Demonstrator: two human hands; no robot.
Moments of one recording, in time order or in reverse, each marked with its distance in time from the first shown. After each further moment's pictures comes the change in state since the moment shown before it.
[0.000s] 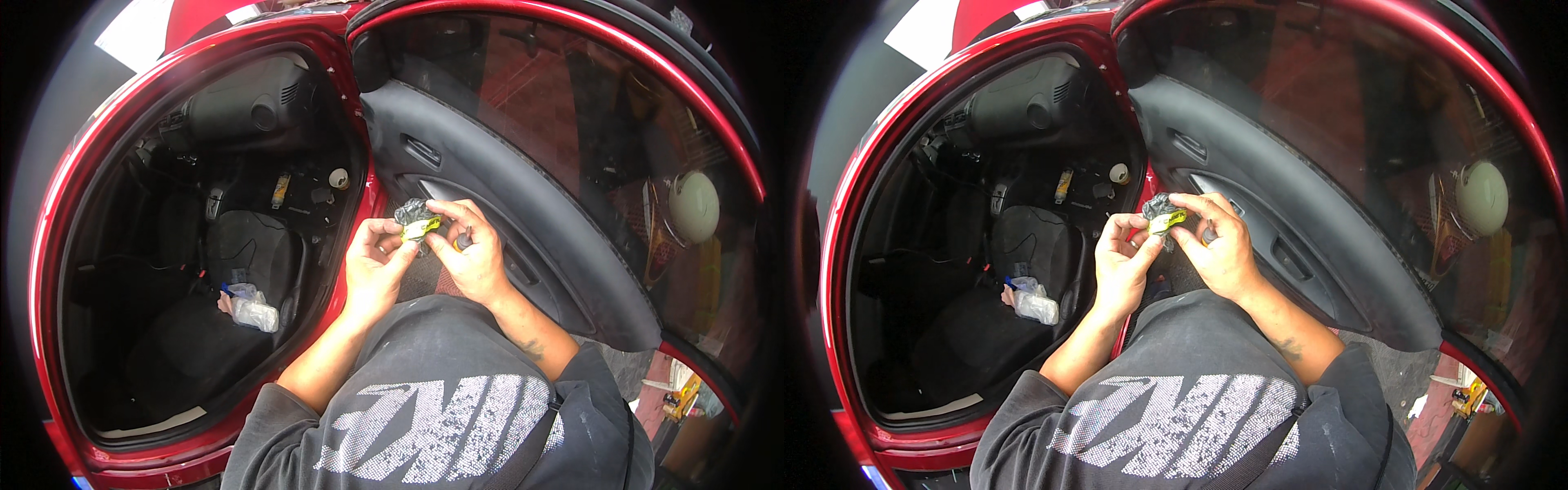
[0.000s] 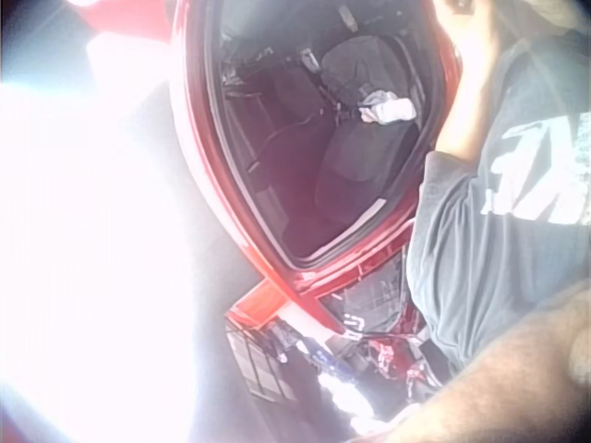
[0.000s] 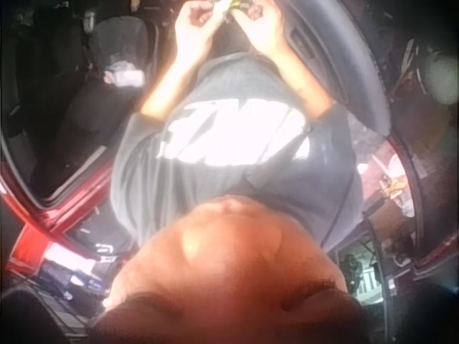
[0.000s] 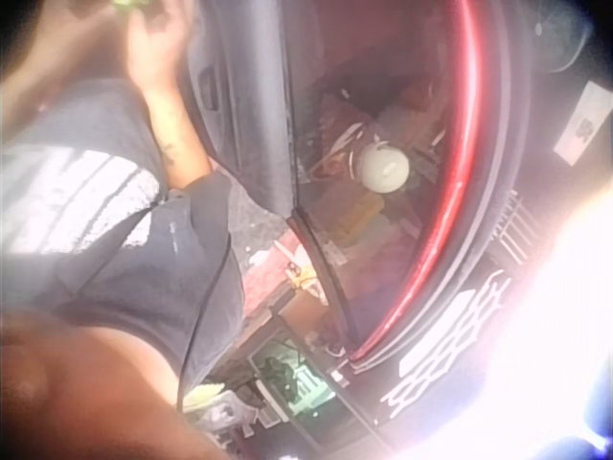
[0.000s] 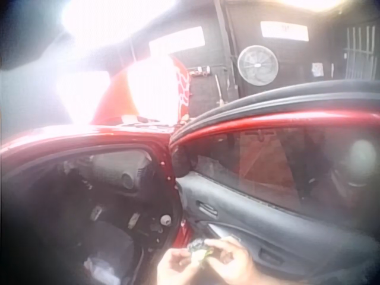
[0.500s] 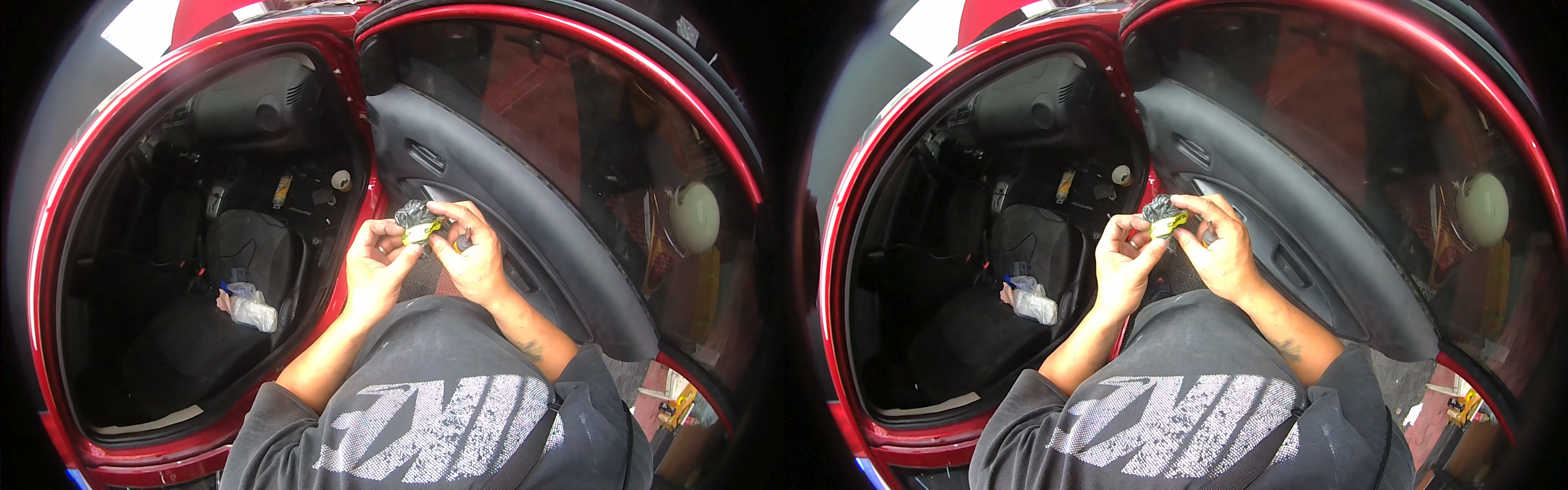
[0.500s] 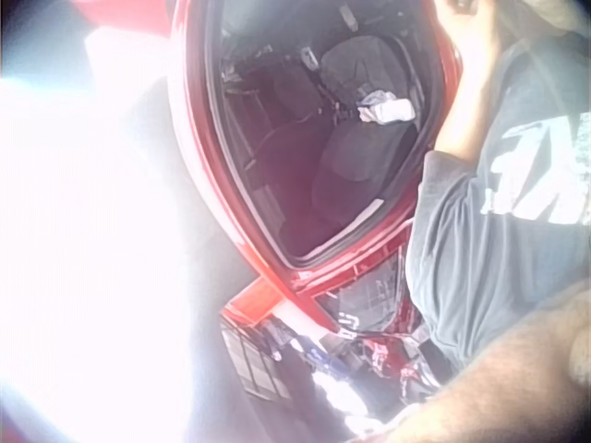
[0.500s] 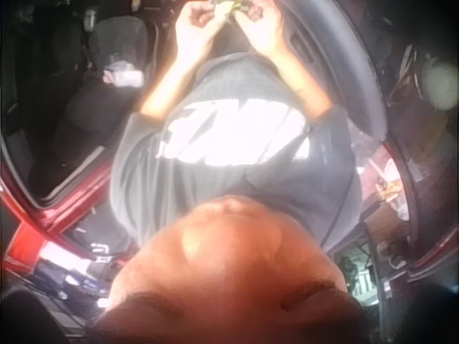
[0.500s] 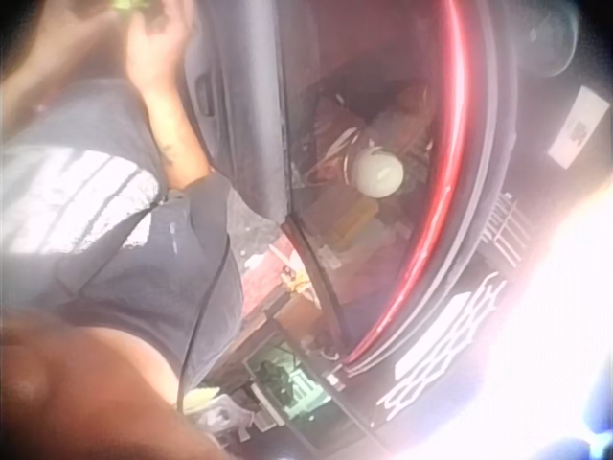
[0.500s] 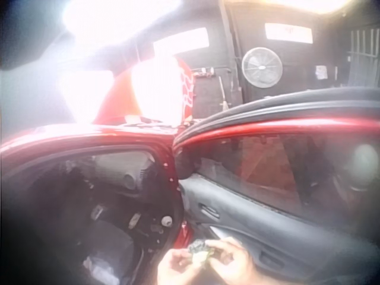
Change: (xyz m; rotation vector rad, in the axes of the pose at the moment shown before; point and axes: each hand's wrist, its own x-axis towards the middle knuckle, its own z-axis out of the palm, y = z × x) left_hand 0.007 0.001 -0.001 -0.018 0.001 0.035; right_hand 0.011 0.000 0.002 -0.021 -0.020 0.006
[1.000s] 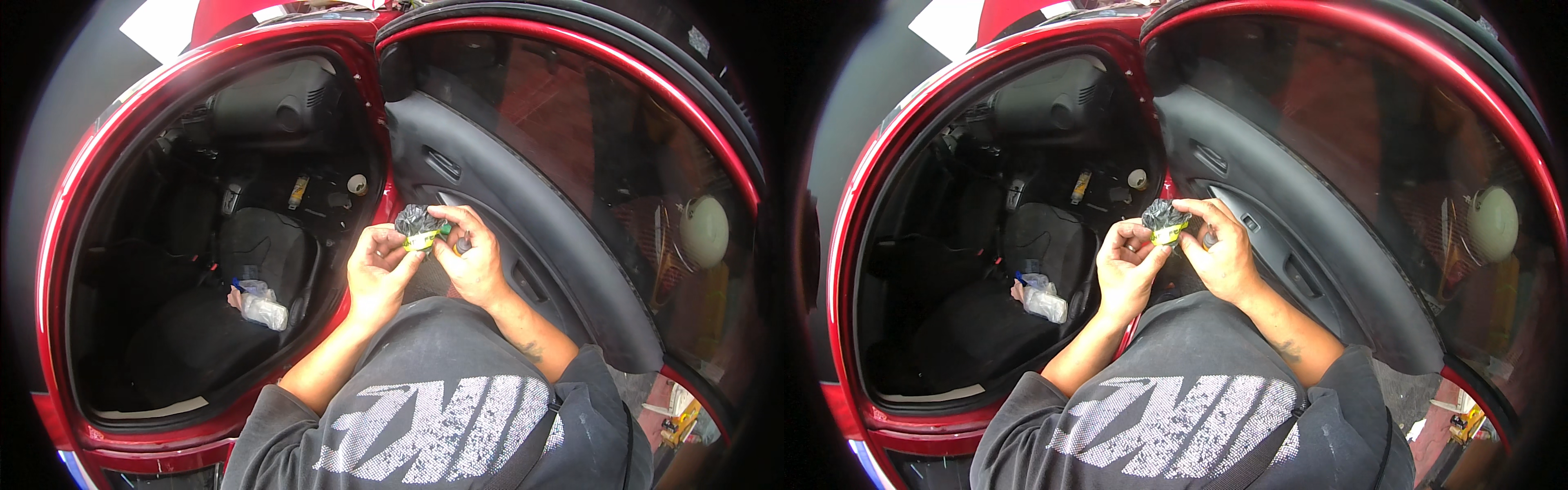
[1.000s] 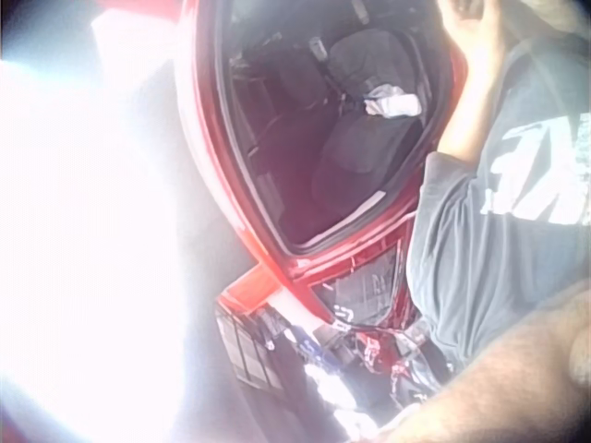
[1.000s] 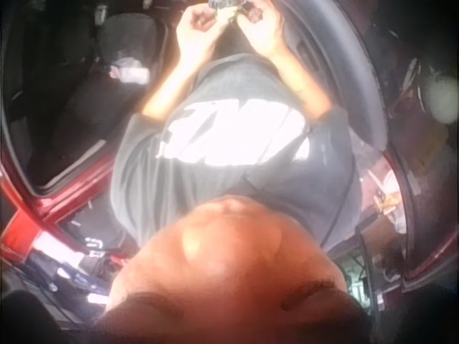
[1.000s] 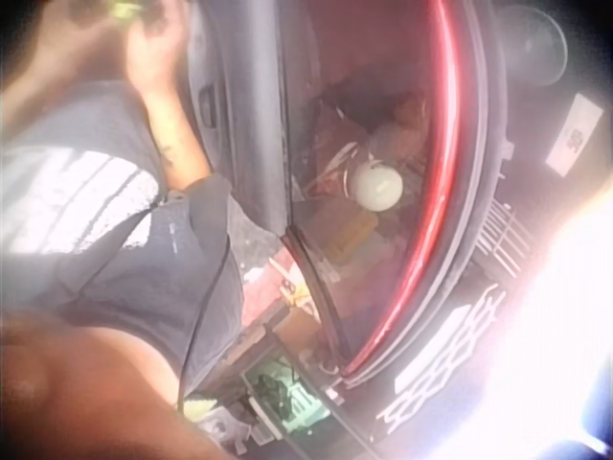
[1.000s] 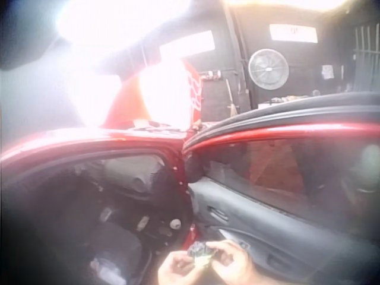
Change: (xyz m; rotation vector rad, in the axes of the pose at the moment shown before) left_hand -0.009 0.010 -0.007 0.095 0.075 0.052; right_hand 0.006 -0.004 0.013 0.035 -0.041 -0.024
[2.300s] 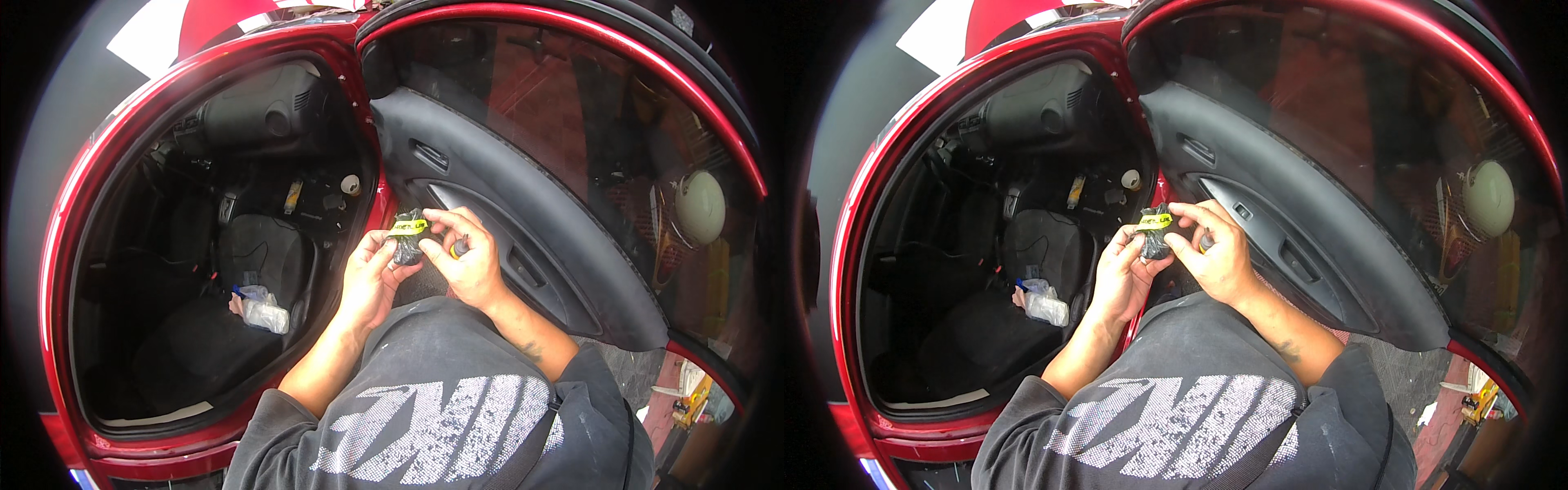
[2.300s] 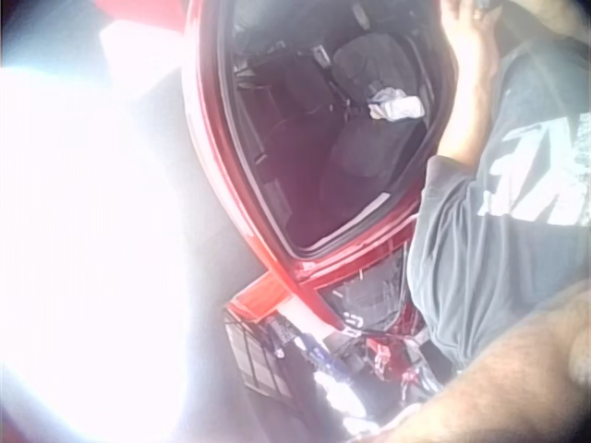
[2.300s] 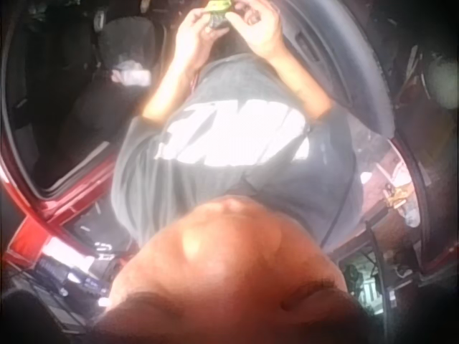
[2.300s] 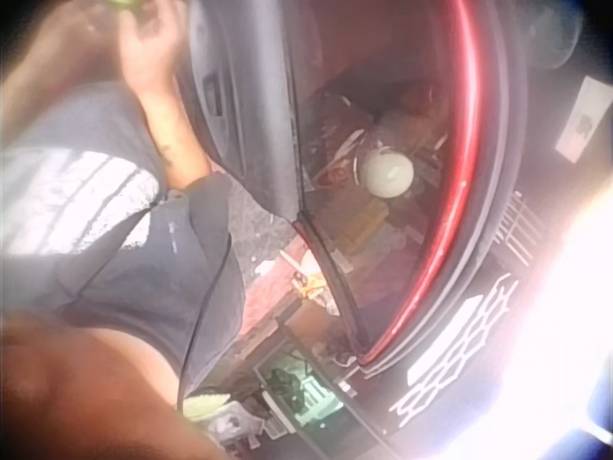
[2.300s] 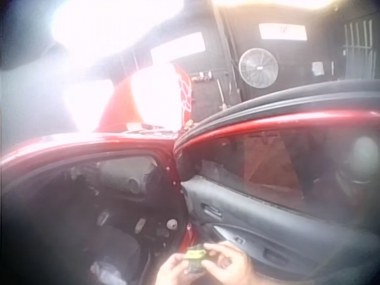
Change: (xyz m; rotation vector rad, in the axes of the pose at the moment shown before) left_hand -0.012 0.005 -0.008 -0.380 -0.029 -0.412; right_hand -0.027 -0.006 -0.004 0.004 0.065 -0.017
